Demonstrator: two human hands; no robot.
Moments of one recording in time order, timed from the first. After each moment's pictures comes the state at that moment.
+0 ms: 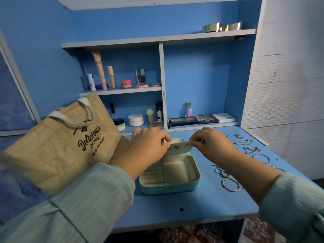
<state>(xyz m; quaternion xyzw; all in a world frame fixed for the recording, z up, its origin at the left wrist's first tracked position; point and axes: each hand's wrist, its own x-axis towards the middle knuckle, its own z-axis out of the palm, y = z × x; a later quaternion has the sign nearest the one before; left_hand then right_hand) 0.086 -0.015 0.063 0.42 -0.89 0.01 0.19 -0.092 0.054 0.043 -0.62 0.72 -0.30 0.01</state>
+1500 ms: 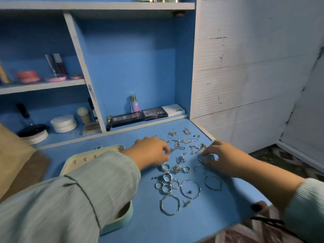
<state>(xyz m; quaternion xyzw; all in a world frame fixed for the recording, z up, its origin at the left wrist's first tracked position) -0.112 -0.038 0.028 0.32 -0.94 -0.06 -0.08 -0.272 0.111 -0.001 -0.53 0.83 -0.12 0.10</state>
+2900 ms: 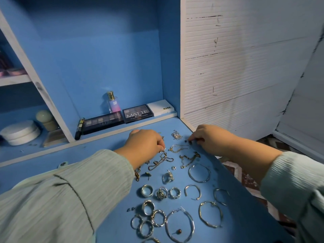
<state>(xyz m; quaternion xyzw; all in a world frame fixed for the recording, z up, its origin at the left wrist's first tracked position) -0.193 -0.095 -0.003 0.30 -0.95 -0.05 0.02 -0.350 0.036 -0.004 -0.56 0.82 -0.09 0.10</state>
